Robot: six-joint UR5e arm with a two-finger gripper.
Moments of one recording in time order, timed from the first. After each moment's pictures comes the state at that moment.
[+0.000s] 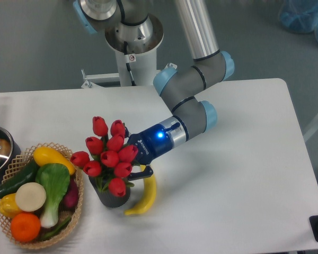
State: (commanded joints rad) arm 2.55 -2.06 -1.90 -0.94 -0.12 1.59
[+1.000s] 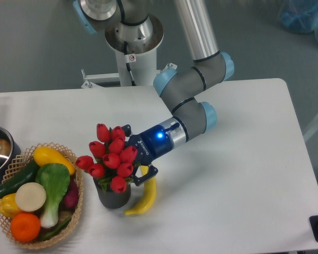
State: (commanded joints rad) arm 2.55 -2.06 -1.90 -0.93 -0.12 1.60
